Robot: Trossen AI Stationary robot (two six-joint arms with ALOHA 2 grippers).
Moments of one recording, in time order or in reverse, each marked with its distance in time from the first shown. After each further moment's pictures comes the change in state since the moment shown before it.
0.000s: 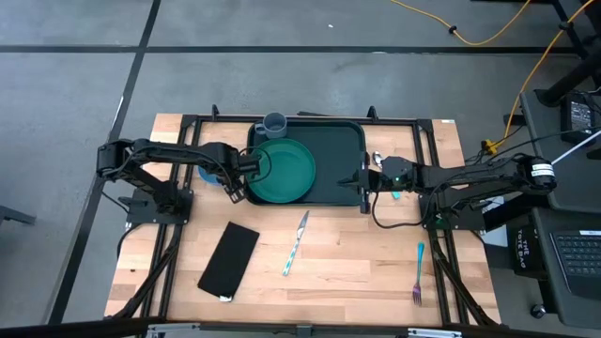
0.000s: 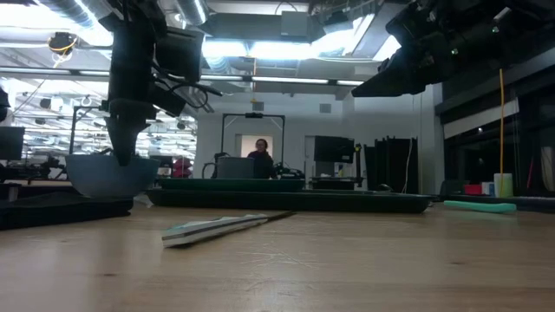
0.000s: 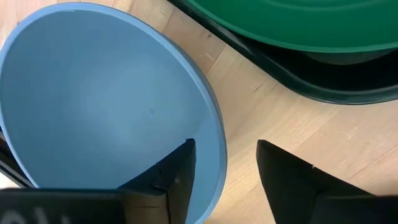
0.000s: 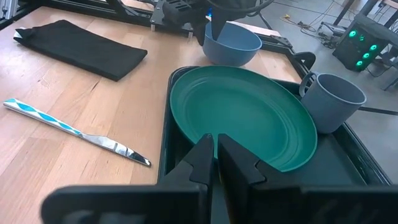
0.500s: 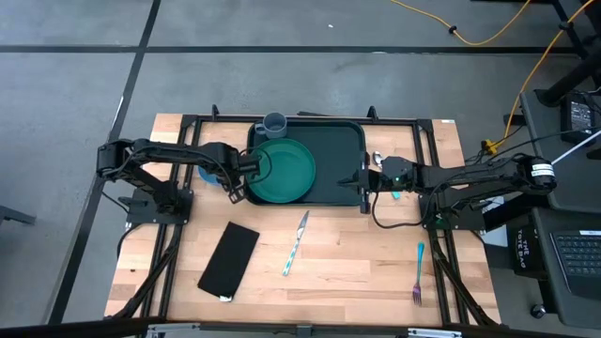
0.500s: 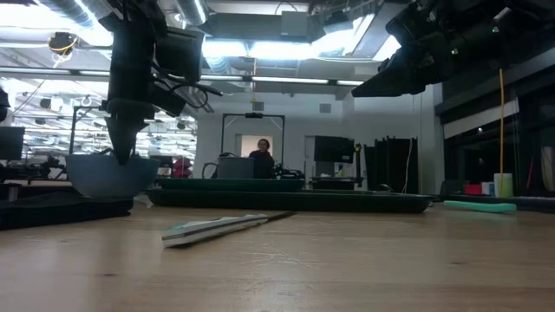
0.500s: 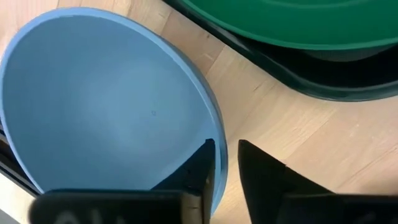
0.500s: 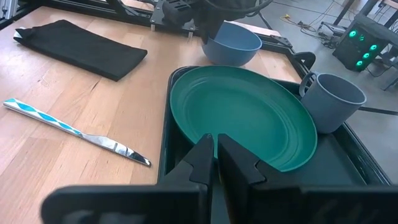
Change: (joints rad) left arm -0.001 0.000 0.000 0.000 -0.004 0.038; right arm 0.000 0.000 0.000 0.000 0.000 -0.001
